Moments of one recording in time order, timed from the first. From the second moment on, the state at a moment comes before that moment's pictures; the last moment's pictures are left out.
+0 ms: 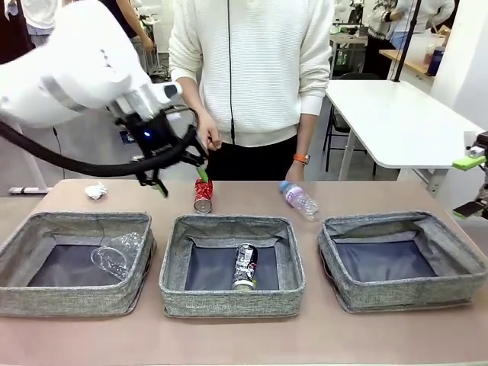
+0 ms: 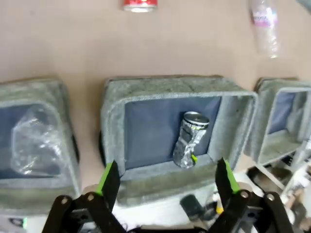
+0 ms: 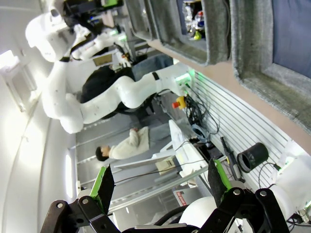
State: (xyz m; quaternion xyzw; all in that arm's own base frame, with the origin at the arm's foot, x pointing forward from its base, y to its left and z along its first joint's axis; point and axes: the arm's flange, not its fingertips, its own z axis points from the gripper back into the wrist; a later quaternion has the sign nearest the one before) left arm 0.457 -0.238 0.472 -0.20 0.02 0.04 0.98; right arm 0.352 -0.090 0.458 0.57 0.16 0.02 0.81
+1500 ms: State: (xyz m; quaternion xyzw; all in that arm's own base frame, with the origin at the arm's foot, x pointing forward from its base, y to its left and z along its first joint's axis) left arm 0.615 -0.278 0.349 -0.08 -0.08 -0.03 0.99; right arm 0.352 -0.091 0.458 0.57 0.16 0.02 0.81
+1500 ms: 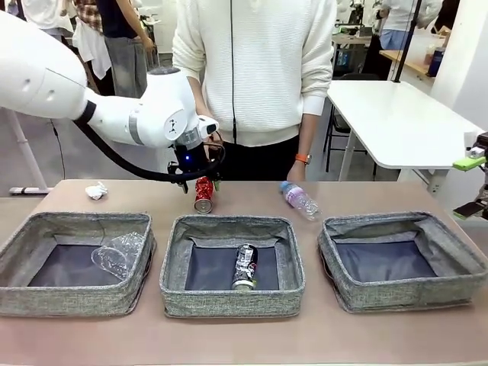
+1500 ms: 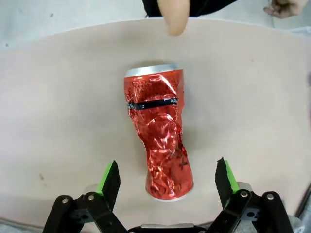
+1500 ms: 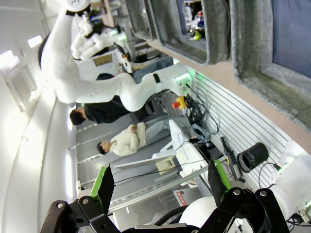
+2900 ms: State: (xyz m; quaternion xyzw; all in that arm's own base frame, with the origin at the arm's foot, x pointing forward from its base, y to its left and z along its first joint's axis) left arm 0.620 -0.278 0.326 -0.07 -0.08 -0.02 0.99; right arm 0.352 -0.091 0.458 0.57 0.16 0.02 0.81
